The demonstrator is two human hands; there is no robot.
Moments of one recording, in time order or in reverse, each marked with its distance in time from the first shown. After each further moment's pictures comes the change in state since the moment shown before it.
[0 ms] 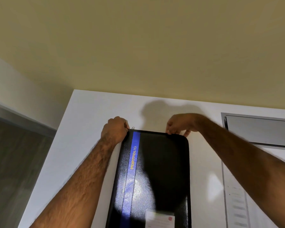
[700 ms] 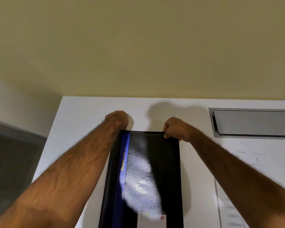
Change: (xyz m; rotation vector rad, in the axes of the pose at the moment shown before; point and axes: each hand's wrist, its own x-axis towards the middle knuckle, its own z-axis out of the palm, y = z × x) left_hand 0.047 0.078 -0.019 0.542 -0.583 -0.011; right_hand -0.013 0.035 0.032 0.212 0.328 -0.064
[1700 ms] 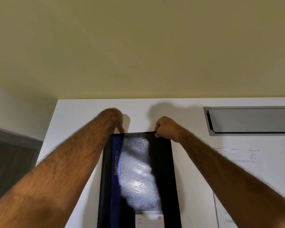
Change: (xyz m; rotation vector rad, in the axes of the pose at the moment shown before) left_hand -0.014 0.004 -0.026 0.022 -0.188 -0.115; right_hand -0.001 -0.012 0.012 0.047 0.120 -0.049
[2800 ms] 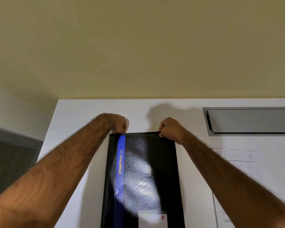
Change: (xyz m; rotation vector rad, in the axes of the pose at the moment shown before) left_hand 0.025 -0.015 0.022 -0.018 0.192 0.449; right_hand -0.010 0.011 -0.003 0.067 0.070 0.073
